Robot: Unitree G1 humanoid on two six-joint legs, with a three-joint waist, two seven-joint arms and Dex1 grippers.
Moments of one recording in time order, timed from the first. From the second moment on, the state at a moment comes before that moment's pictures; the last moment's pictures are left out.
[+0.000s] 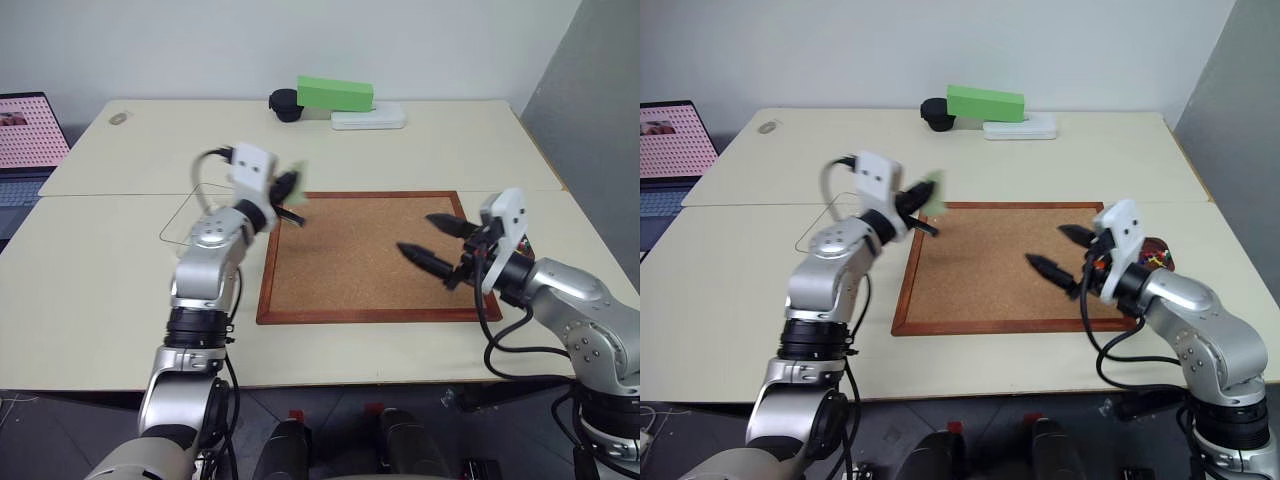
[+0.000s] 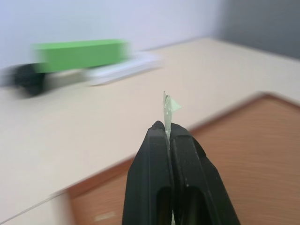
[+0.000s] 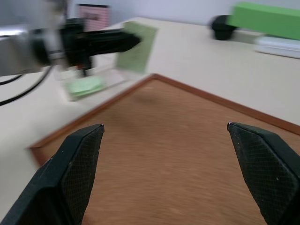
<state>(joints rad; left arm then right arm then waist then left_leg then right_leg) -0.66 0.33 0.14 0.15 -0.07 0.42 -0.24 -0.32 -0.56 -0.09 -0.59 0.69 0.84 0.58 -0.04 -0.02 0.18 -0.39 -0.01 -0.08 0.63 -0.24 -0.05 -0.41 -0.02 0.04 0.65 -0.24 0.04</state>
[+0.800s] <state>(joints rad) -0.60 0.29 0.25 0.09 -0.04 0.57 0.03 -0.43 -0.53 -0.05 -0.60 0.77 0.89 0.53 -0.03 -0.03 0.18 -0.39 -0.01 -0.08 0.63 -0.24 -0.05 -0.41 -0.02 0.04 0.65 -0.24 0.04</state>
